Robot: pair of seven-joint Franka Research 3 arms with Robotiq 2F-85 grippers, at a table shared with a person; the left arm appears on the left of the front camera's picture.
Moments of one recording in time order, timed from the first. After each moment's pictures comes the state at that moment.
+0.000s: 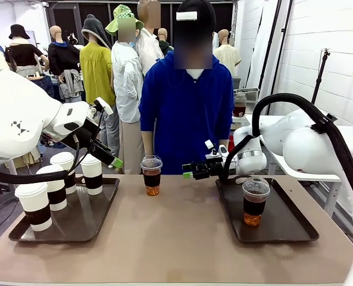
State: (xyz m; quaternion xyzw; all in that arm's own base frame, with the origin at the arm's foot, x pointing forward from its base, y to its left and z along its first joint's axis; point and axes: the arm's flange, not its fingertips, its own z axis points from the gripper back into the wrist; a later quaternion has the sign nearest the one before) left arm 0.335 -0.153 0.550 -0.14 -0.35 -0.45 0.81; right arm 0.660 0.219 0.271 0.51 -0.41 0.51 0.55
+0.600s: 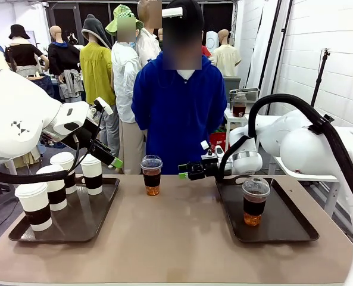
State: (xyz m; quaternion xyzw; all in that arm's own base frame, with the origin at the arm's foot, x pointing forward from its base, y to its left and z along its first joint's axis) left arm 0.335 -0.153 0.550 -0.14 -0.35 -0.45 0.81; right arm 0.658 0.240 0.268 0.51 -0.42 0.50 0.56
